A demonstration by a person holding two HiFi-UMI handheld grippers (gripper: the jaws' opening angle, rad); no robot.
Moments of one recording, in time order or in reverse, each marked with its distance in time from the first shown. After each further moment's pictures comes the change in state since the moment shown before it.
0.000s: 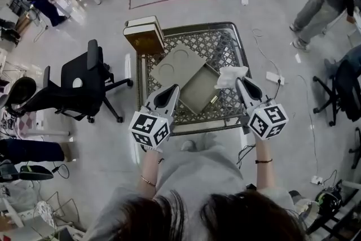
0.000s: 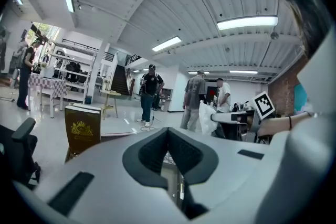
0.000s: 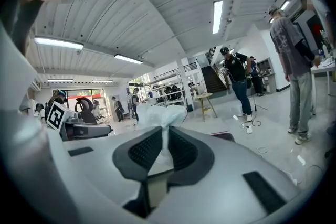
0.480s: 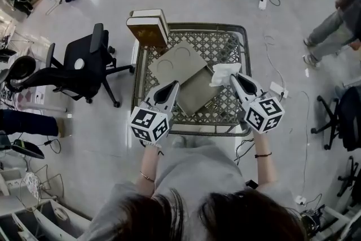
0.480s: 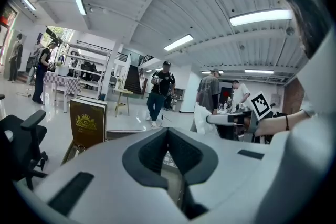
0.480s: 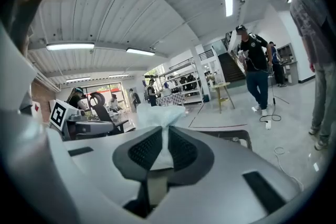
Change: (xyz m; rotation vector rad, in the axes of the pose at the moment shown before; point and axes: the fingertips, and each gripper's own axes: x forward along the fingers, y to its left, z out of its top) left arm 0.042 0.002 -0.014 -0.062 0.003 0.147; right arm 0.056 -0.040 -0.011 -0.010 0.125 0.210
